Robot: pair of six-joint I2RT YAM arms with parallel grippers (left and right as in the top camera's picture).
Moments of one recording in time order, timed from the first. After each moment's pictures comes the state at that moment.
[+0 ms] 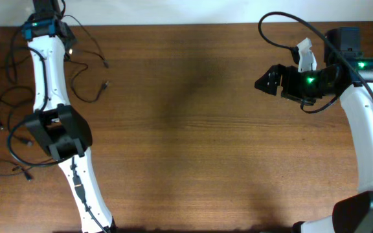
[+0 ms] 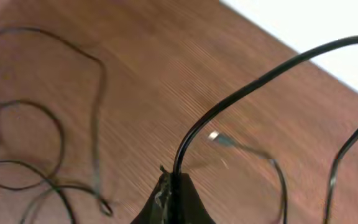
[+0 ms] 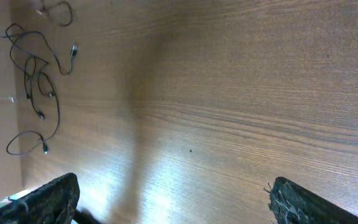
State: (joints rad) left arm 0.24 2.51 2.57 -1.04 -0.32 -0.33; right arm -0.05 1.65 1.60 -1.15 -0.60 0.13
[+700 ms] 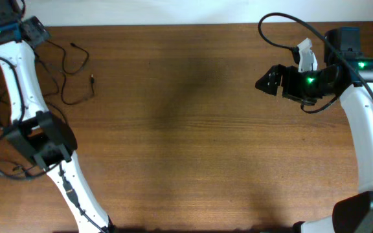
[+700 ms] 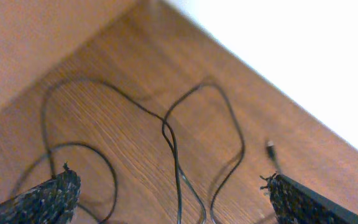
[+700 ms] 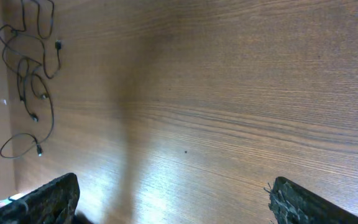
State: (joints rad) left arm 0.38 2.45 2.57 -0.94 -0.26 -0.26; right arm -0.05 1.65 1.60 -1.15 -0.58 0.13
